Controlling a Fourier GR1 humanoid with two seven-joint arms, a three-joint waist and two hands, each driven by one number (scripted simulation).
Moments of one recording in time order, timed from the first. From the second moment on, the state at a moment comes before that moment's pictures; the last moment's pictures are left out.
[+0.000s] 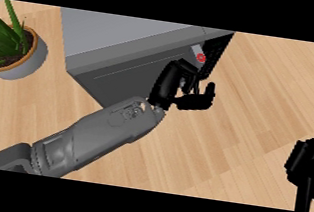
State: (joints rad) left arm -0.99 0.08 -0.95 -0.81 0.79 0.74 -0.35; right arm -0.10 -0.69 0.17 -1.85 -0.52 0.62 -0.45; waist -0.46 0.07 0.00
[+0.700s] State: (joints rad) left arm -0.96 0.00 -0.77 -0.87 1.07 0.57 -0.29; right arm 0.02 -0.68 0.33 -1.96 -0.51 0.64 -0.38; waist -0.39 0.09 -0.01
